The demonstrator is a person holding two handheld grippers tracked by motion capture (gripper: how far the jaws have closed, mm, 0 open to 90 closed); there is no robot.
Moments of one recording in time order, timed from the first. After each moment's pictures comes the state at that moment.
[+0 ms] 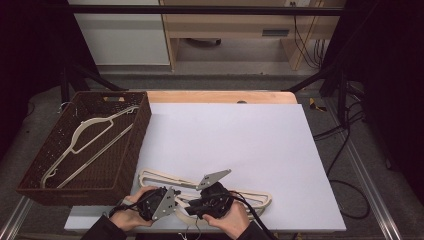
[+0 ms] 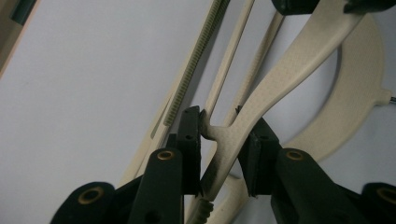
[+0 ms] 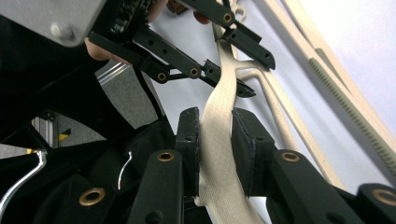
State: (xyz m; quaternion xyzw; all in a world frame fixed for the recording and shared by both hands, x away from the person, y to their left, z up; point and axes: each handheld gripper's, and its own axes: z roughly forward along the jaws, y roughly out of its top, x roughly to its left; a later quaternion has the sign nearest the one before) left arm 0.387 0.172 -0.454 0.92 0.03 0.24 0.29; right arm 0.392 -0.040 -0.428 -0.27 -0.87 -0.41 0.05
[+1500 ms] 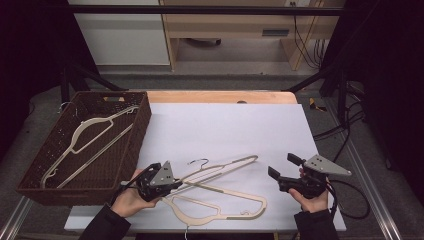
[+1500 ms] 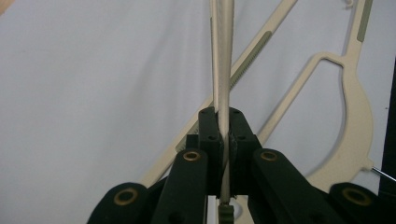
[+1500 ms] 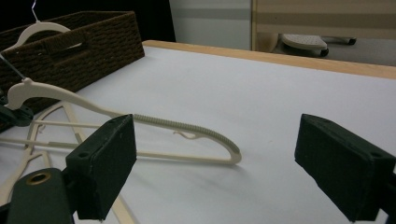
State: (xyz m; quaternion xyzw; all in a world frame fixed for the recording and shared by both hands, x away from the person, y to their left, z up) left arm 0.425 0.177 -0.411 0.92 0.15 0.15 0.33; right arm 0.406 -0.257 -0.406 -0.42 -0.70 -0.54 -0.23
